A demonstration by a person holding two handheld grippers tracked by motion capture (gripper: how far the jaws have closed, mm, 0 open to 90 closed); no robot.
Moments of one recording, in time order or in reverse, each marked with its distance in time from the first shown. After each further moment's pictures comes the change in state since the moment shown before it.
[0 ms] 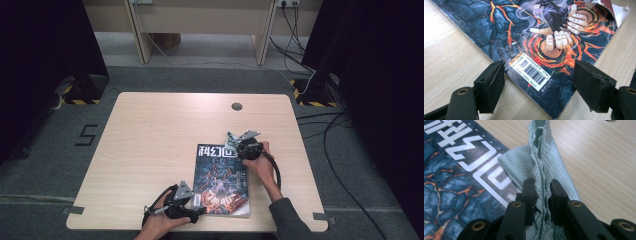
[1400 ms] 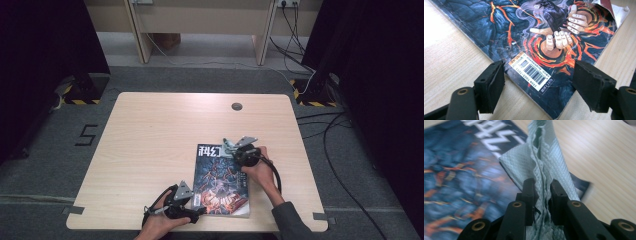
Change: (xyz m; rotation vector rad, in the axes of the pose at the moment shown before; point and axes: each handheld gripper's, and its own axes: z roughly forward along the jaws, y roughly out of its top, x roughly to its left) left arm 0.000 0.000 0.000 -0.001 0.001 0.001; right arm 0.014 -0.008 -0.011 -0.006 0.065 -0.051
